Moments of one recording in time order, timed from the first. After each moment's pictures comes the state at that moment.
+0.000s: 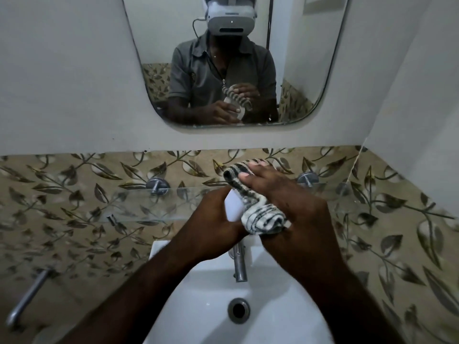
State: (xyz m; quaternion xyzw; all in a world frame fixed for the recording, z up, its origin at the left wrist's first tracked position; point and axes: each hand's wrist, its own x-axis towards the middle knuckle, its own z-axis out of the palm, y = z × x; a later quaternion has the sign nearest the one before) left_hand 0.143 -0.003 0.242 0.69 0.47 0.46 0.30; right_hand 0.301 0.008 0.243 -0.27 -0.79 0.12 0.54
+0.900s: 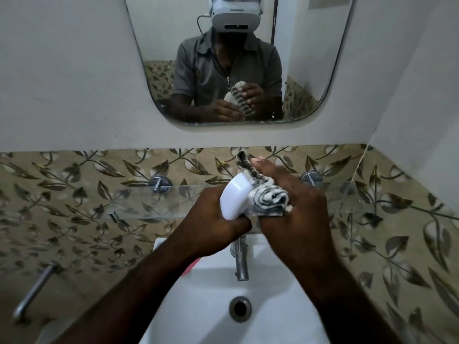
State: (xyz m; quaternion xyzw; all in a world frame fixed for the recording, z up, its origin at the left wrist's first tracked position) left_hand 0.142 -0.002 0.240 0.67 0.50 0.47 0.28; right_hand 0.288 0.013 0.243 -0.35 -0.72 0.19 0.57
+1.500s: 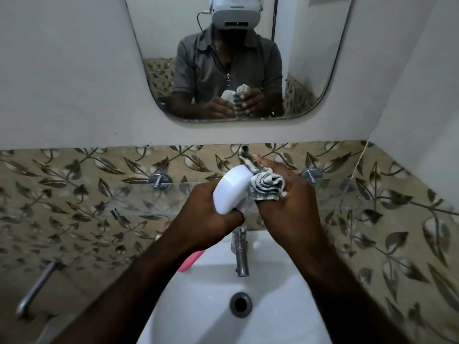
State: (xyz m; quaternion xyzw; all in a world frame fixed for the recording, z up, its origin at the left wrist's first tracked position) left_hand 0.132 0.001 0.231 0.65 0.54 0.47 0.24; right_hand 0.281 0.025 0.240 -0.39 -0.68 0.27 0.56
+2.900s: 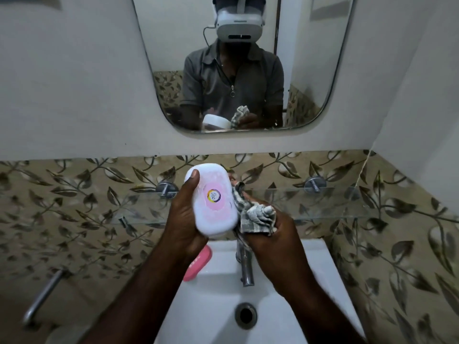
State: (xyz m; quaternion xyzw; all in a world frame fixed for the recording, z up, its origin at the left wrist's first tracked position) left_hand 0.114 0.015 0.224 0.25 0.32 0.69 0.60; right_hand 0.267 0.005 0.199 -0.32 -0.61 0.48 0.54
